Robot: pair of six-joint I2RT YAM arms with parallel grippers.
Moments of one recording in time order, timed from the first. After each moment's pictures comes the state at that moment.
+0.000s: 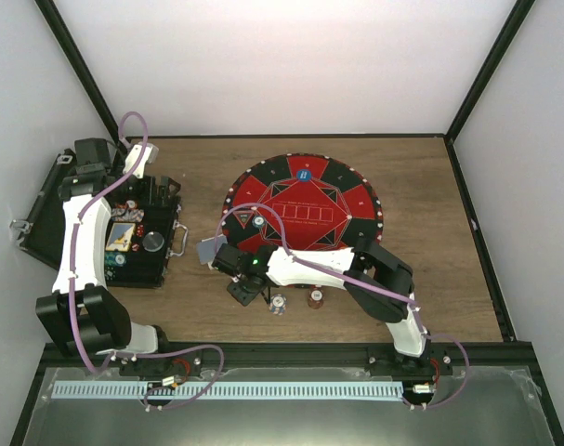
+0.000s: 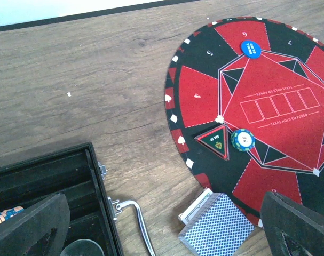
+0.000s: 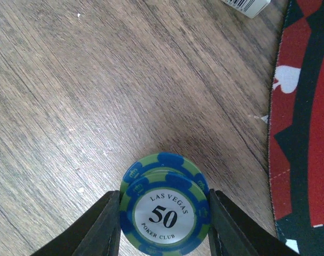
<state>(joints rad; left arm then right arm) 0.22 1.39 1.37 -0.89 0.56 0.37 1.19 2.00 1.43 -0.65 0.07 0.27</state>
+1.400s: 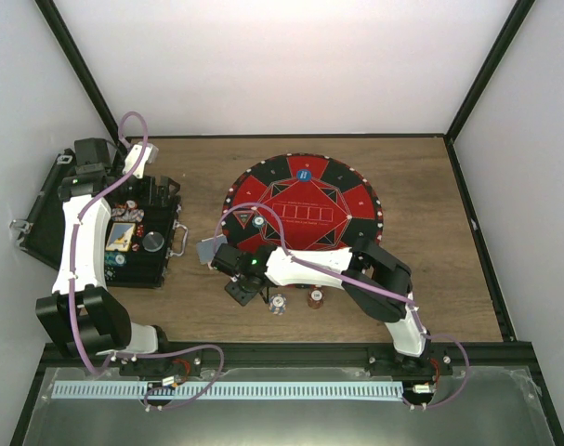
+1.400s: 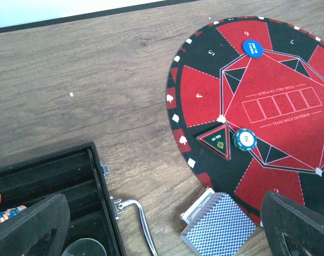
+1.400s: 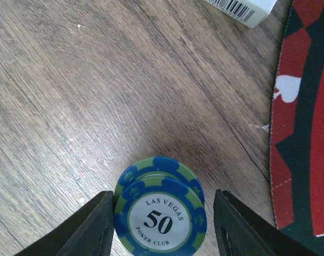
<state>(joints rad) 0.22 1.39 1.37 -0.89 0.55 0.38 1.19 2.02 1.44 -0.64 0.08 0.28</state>
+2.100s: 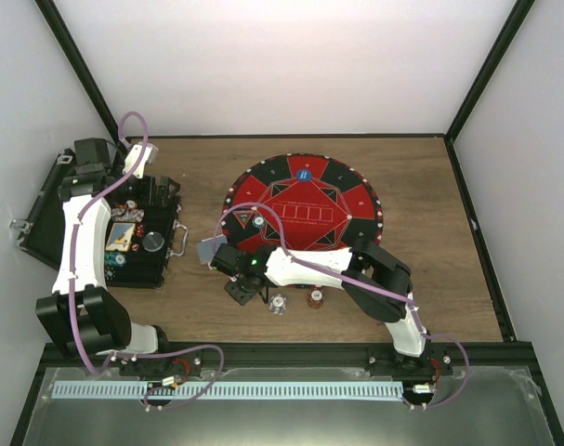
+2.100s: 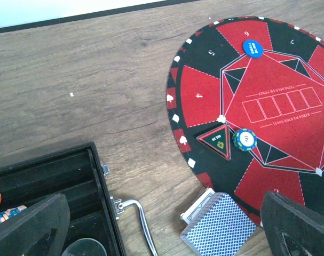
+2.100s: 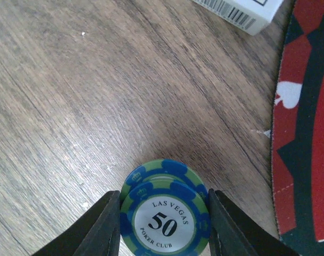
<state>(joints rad) 0.22 1.39 1.37 -0.89 0.55 0.38 1.19 2.02 1.44 -0.63 0.08 0.28</state>
